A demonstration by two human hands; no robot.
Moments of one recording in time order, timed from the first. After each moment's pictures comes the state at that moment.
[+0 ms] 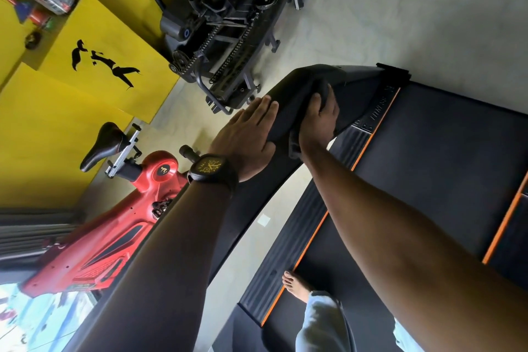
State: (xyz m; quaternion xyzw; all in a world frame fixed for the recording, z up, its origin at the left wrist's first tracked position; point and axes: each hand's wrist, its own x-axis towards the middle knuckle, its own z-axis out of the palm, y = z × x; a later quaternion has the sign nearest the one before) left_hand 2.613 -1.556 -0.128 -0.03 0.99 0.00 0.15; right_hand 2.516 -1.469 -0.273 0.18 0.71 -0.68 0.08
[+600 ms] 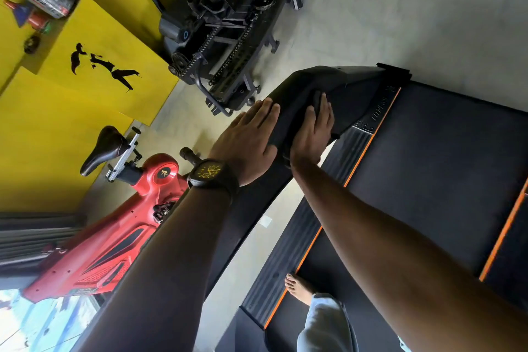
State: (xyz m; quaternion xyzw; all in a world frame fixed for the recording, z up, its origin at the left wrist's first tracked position) left_hand 2.610 -1.560 -0.131 -0.02 0.99 0.01 0.16; right_hand 2.544 -1.484 -0.280 0.16 0.69 -0.70 0.03
